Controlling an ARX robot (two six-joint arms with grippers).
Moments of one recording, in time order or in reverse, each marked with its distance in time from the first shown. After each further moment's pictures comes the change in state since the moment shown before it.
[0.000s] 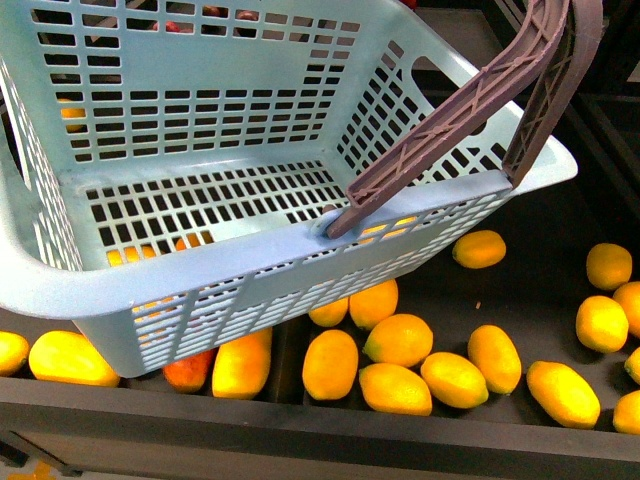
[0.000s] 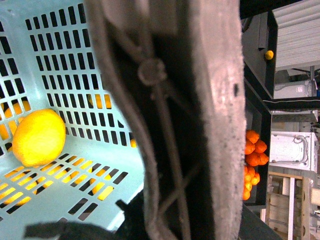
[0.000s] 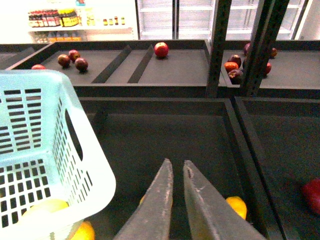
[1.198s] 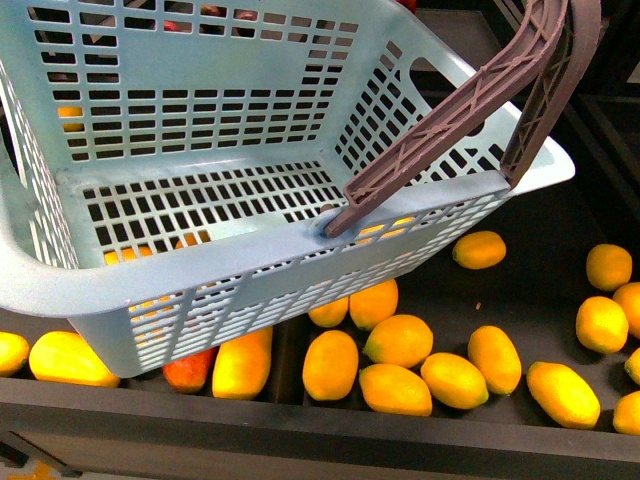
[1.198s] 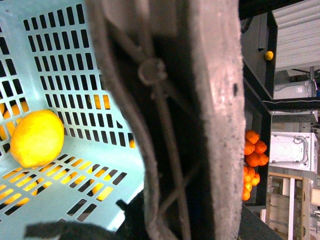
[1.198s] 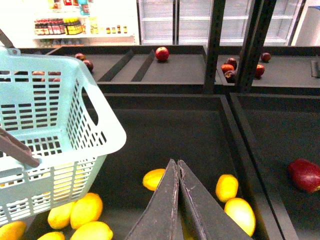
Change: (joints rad) left arm 0.000 0.000 0.000 0.000 0.000 0.000; right arm 0.000 -0.725 -0.275 -0.421 0.000 -0.008
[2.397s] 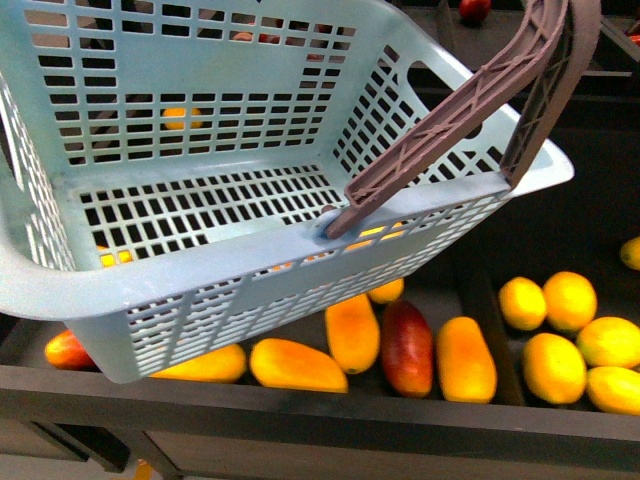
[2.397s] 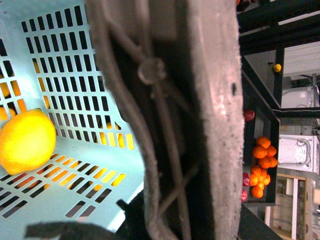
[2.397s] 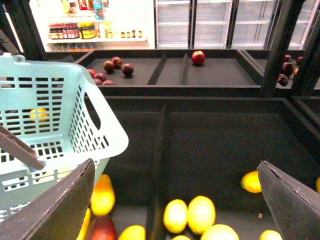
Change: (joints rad) left arm 0.000 0.002 0.000 0.003 0.003 -0.008; right arm 0.000 -0.050 0.000 -0.039 0.000 -0.002
